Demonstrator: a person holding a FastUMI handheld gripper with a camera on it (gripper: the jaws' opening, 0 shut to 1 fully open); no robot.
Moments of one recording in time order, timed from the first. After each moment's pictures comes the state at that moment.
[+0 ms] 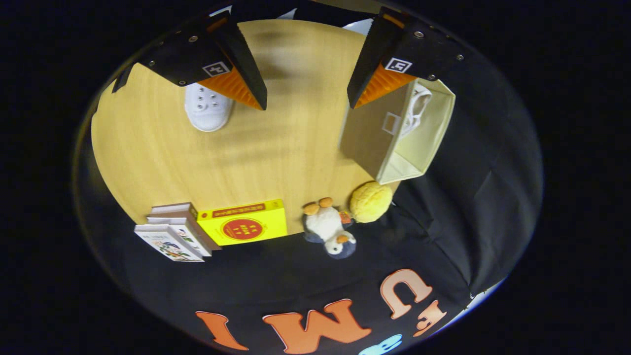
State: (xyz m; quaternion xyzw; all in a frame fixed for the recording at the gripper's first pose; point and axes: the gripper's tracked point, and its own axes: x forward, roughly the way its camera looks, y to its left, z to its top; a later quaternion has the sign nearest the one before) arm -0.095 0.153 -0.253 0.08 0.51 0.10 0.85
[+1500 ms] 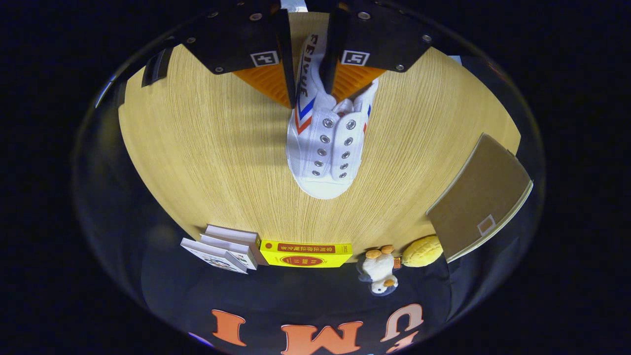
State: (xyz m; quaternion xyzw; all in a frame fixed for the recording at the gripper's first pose) arm -0.162 0.008 -0.368 -0.06 0.49 0.06 0.86
